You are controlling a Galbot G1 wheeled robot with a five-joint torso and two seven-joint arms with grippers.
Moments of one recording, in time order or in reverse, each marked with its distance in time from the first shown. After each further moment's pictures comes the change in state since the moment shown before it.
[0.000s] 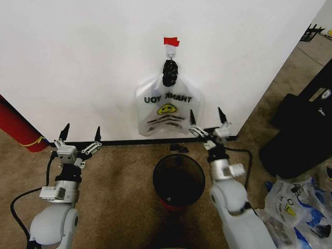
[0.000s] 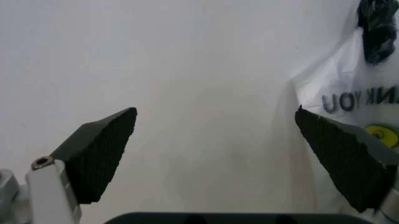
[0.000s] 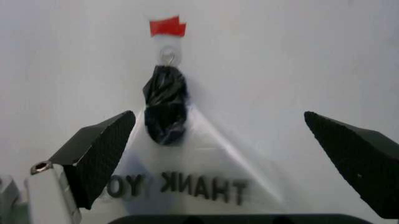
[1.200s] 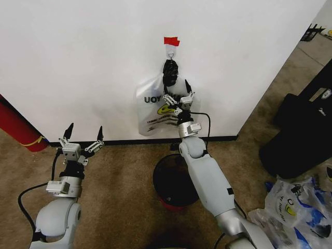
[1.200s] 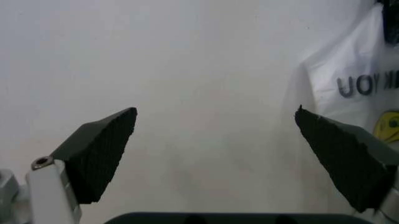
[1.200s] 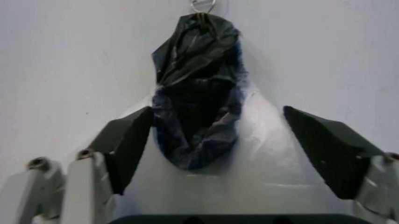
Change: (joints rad) left arm -0.061 0.025 0.009 0.081 0.001 -0.005 -0.004; right arm 0.451 0.156 -0.030 -0.613 -0.031 0.251 -0.099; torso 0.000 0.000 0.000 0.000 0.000
